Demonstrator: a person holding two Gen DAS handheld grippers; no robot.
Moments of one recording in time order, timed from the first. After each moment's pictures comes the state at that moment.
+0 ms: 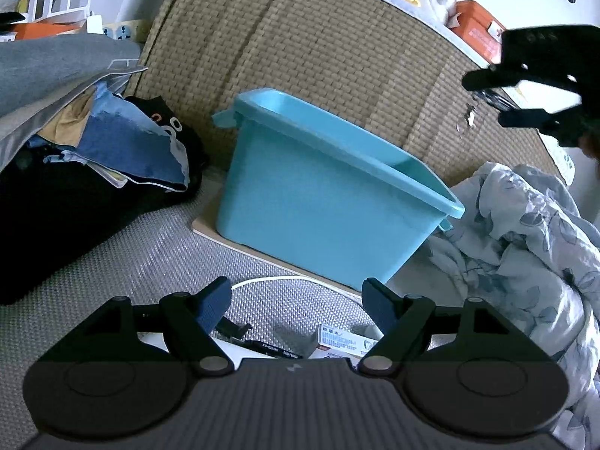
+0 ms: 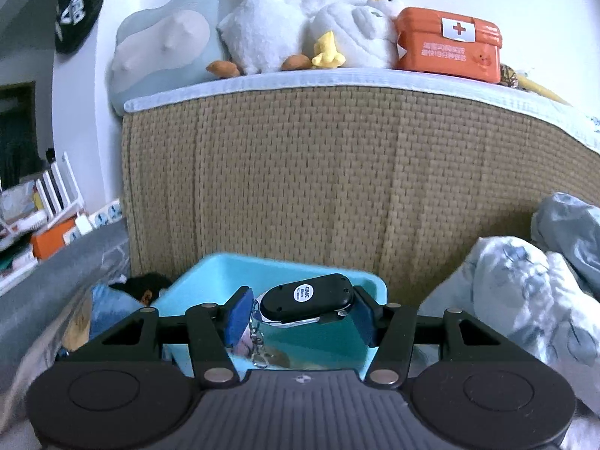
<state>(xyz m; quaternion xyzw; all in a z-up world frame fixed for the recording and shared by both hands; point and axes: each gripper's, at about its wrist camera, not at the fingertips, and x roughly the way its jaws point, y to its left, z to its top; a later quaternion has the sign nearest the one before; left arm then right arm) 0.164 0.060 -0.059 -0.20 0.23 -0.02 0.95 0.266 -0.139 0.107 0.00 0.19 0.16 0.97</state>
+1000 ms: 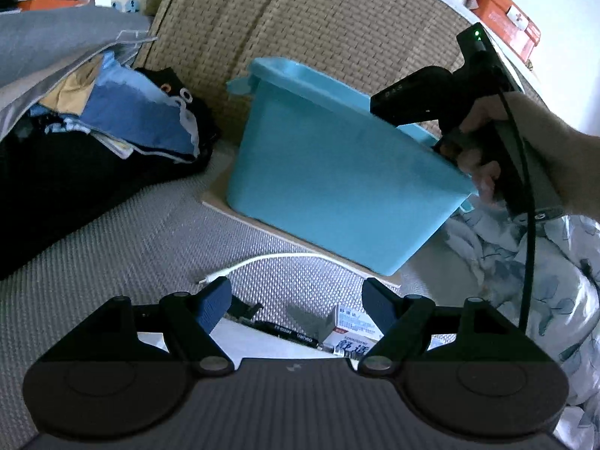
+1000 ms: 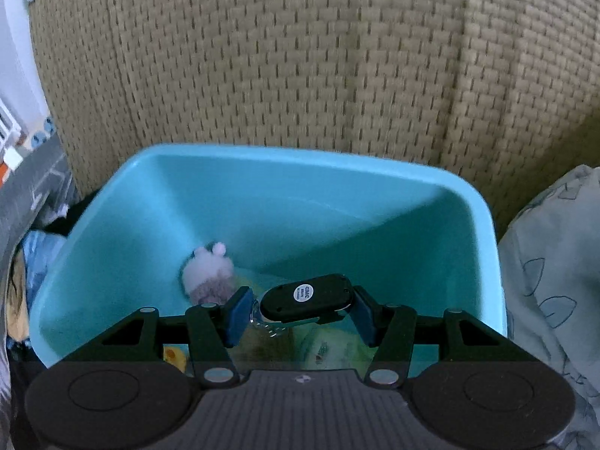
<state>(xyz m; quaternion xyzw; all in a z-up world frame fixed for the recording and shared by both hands) 0.174 0.056 -0.078 -0.20 0.27 0.00 0.94 0.439 -0.089 0.019 -0.01 0.43 0.16 0.89</state>
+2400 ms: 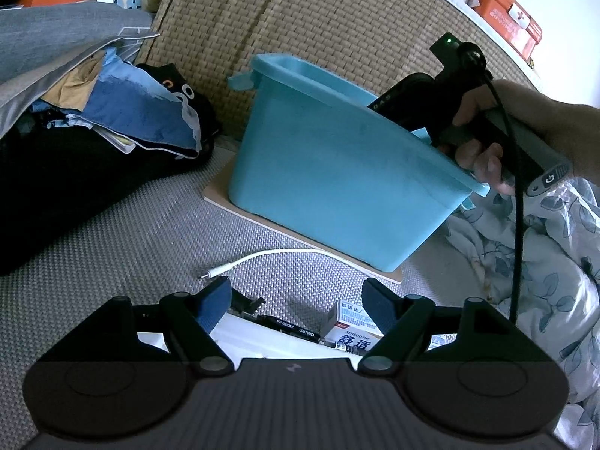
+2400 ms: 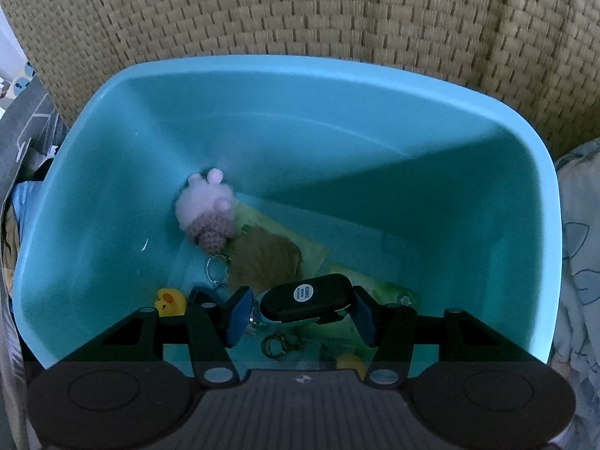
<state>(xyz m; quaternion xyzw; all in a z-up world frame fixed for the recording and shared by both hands) 0.173 0.060 -0.077 -0.21 0.27 0.00 0.94 0.476 -0.077 -0.001 -0.03 0.56 0.18 0.81</state>
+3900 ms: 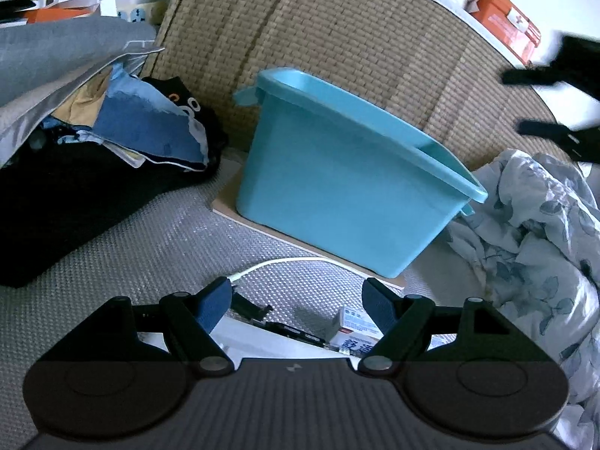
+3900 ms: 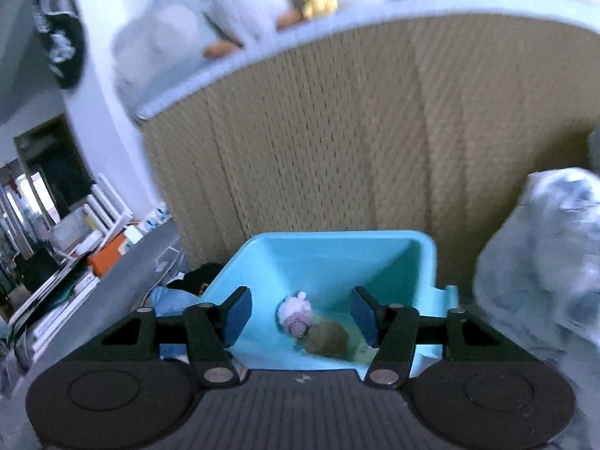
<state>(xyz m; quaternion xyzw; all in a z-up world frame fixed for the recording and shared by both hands) 0.164 0.059 -0.065 -0.19 0.27 0.00 0.95 0.282 -0.187 0.103 0.09 0.26 0.25 0.93</state>
